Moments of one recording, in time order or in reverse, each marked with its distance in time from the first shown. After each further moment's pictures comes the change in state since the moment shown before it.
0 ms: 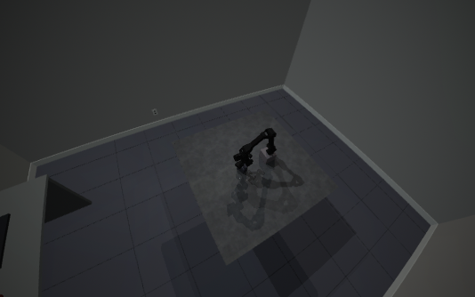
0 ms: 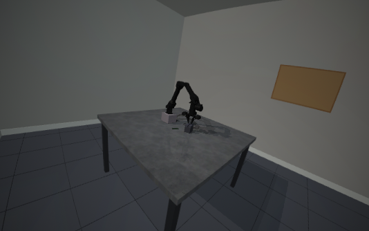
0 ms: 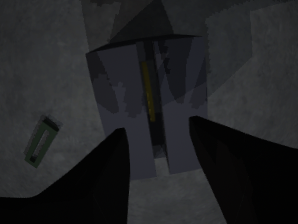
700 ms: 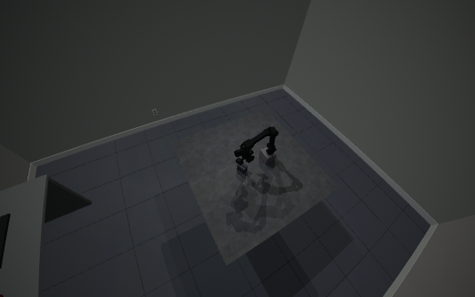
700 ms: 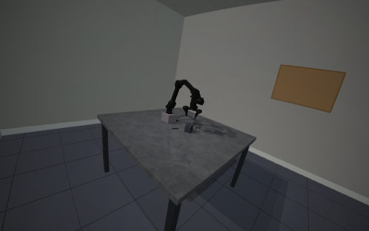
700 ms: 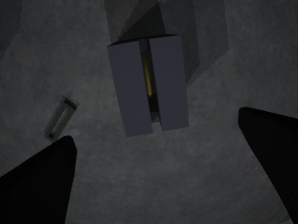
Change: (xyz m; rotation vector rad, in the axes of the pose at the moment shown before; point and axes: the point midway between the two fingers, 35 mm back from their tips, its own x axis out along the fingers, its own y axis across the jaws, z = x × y) arm -0.060 0.003 0.001 0.007 0.000 0.002
